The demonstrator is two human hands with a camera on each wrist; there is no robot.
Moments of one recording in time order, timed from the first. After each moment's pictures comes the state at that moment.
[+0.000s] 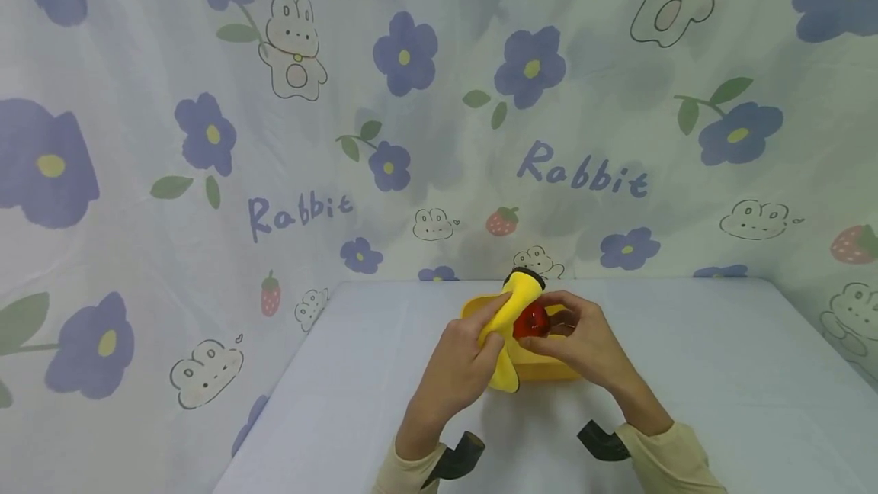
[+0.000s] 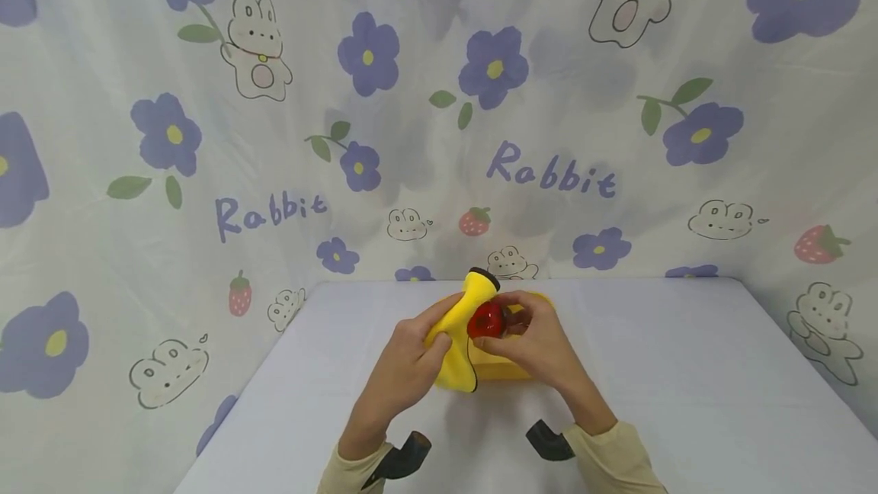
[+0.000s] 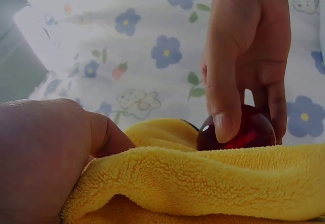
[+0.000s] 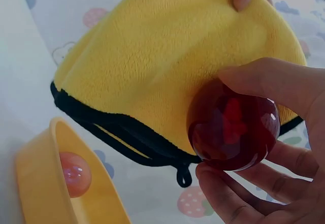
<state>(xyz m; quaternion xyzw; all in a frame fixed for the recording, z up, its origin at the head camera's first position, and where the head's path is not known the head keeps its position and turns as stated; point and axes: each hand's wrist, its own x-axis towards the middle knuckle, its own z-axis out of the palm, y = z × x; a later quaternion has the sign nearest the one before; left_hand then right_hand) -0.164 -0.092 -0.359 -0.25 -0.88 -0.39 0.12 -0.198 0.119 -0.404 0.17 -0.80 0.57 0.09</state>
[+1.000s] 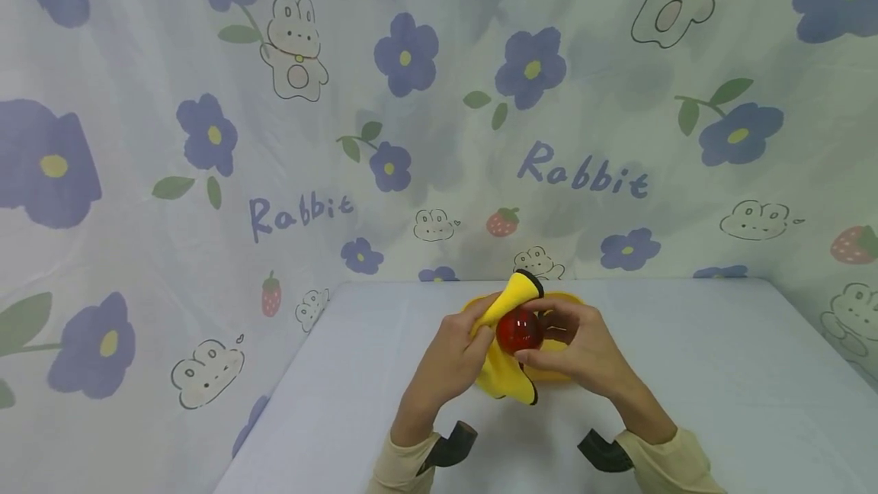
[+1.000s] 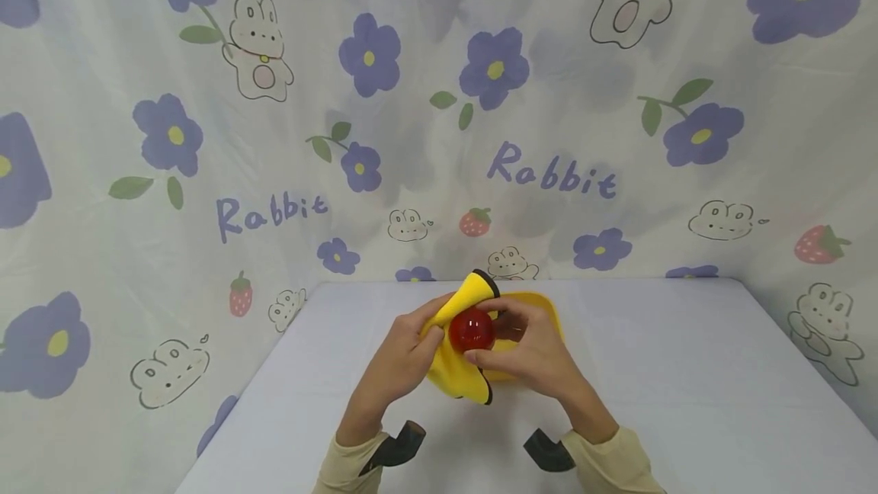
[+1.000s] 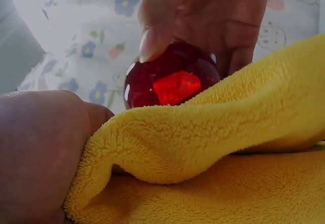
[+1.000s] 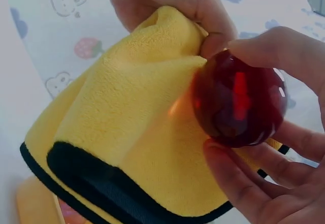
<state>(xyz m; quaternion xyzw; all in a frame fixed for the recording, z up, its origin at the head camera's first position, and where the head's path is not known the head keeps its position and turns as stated) -0.180 -0.103 -0.366 -0.26 -0.86 -0.42 0.08 -0.186 0.113 -0.397 0.27 -0.75 0.59 0.11</state>
